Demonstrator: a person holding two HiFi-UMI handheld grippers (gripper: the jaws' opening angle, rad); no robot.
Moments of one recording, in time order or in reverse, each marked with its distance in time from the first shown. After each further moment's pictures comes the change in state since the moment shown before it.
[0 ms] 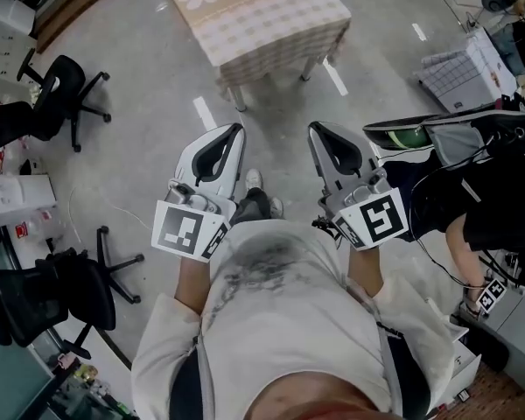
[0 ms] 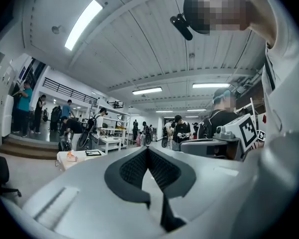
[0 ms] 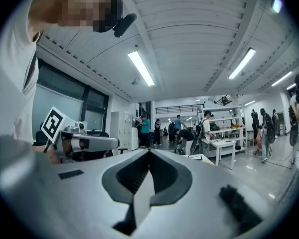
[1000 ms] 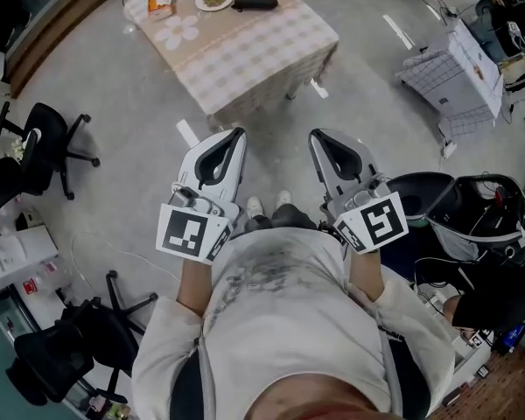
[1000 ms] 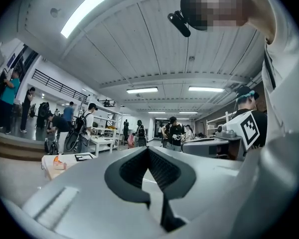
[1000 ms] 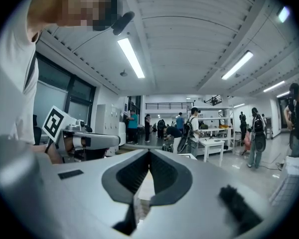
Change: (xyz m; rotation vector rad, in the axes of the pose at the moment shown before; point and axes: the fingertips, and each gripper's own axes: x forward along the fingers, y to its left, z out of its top) left arm 0.106 0.110 0.010 -0.016 -0.011 -0.132; right arm 0.114 -0.074 0.004 -0.017 0.065 -0.138
